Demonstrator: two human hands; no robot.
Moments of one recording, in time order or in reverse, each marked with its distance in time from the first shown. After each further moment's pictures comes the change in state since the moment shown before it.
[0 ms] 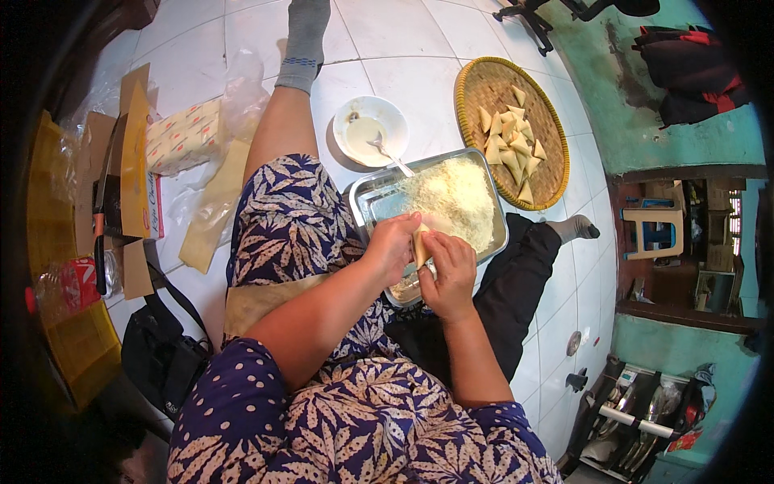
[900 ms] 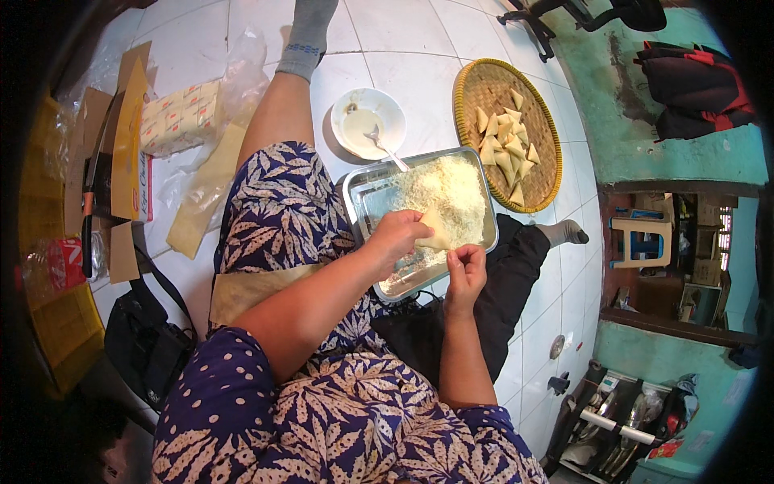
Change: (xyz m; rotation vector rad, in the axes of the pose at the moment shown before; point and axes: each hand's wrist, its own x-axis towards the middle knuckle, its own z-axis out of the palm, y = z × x) left_hand 0.002 -0.003 -0.001 0.442 -0.087 0.046; right_hand -0.031 0.028 0.008 0.755 0.340 0.660
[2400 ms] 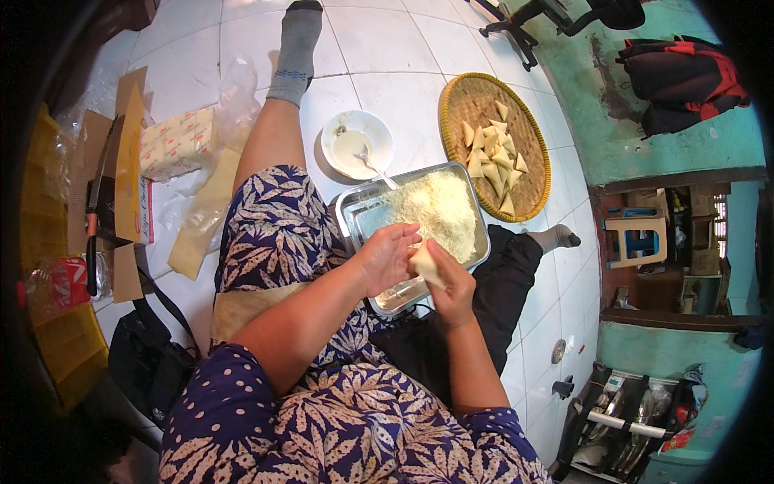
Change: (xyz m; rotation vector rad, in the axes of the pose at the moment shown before) left_hand -0.004 0.009 -0.005 -0.388 -0.315 -0.240; right_hand 0.013 -0.012 -0.010 -0.246 -0.444 -0.224
